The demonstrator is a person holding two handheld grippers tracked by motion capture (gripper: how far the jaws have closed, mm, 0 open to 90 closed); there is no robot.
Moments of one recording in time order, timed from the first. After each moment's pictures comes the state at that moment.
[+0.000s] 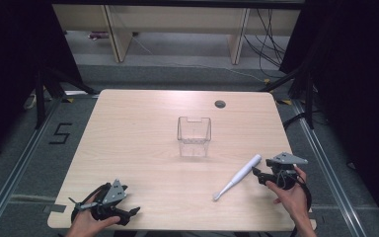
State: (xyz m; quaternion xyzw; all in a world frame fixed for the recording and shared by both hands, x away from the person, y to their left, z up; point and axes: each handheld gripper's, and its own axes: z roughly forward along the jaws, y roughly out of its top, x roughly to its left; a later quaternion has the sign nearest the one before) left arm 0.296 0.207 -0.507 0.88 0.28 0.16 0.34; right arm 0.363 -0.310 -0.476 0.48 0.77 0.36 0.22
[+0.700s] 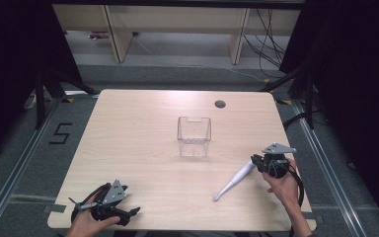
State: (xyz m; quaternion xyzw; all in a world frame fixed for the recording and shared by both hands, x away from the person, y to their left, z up) left arm 0.296 0.207 -0.506 0.89 0.28 0.16 0.33; right arm 0.396 -0.298 -0.474 0.44 0.80 0.34 0.23
